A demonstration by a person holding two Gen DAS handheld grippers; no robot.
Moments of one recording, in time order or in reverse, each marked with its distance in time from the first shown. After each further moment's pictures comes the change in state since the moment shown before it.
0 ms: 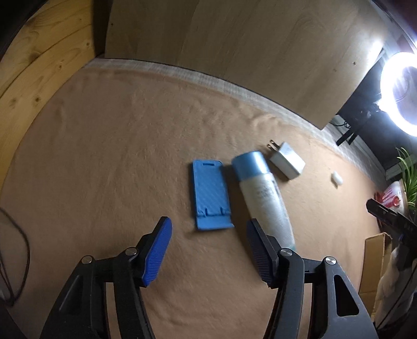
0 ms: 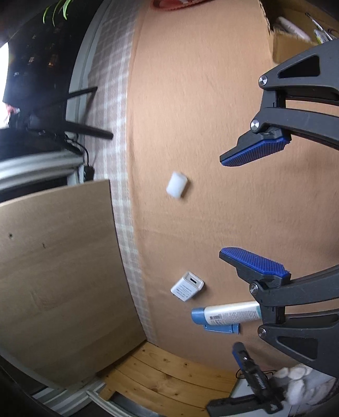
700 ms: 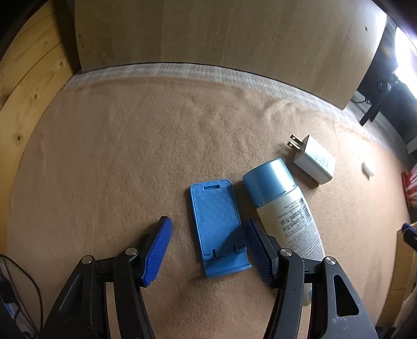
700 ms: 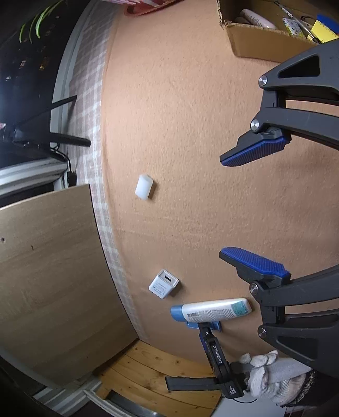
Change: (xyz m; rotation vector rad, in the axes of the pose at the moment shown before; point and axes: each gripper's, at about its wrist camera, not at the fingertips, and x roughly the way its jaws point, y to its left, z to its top) left arm 0.049 -0.027 0.026 0.146 0.054 0.140; right arm -0.016 -0.012 -0.036 0.038 0.020 0.001
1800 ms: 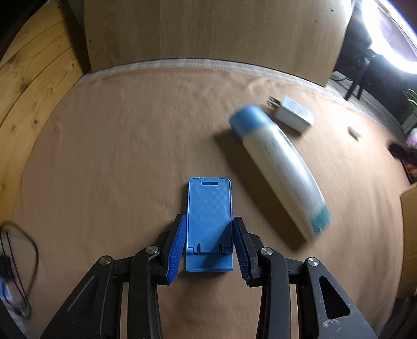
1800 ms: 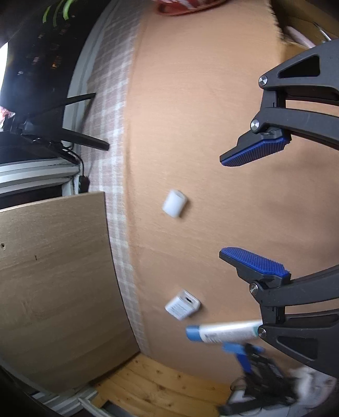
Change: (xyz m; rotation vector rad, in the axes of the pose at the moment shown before) left arm -0.037 -0.015 -0.083 0.056 -0.053 0.002; right arm 0.027 -0.008 0.053 -0.073 -0.003 -0.089
